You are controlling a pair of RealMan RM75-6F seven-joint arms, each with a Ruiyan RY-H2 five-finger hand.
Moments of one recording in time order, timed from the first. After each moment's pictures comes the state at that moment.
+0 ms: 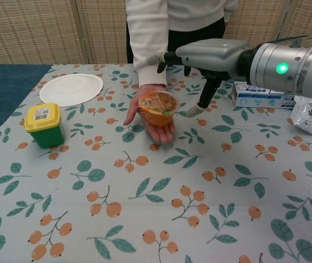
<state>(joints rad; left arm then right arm) -0.06 -1.11 -0.03 -1.63 1.52 1.54 0.12 0.88 -1.47 0.25 -1.48 -1.32 0.75 -0.30</state>
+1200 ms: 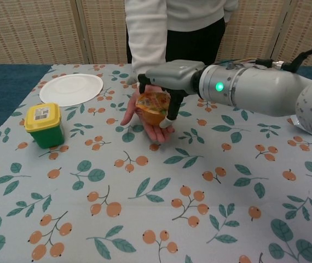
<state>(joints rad) -0.03 -1.13 -0.03 -1.57 1.48 1.54 0.06 1.06 -1.69 0.23 -1.19 -1.18 0.69 -0.33</state>
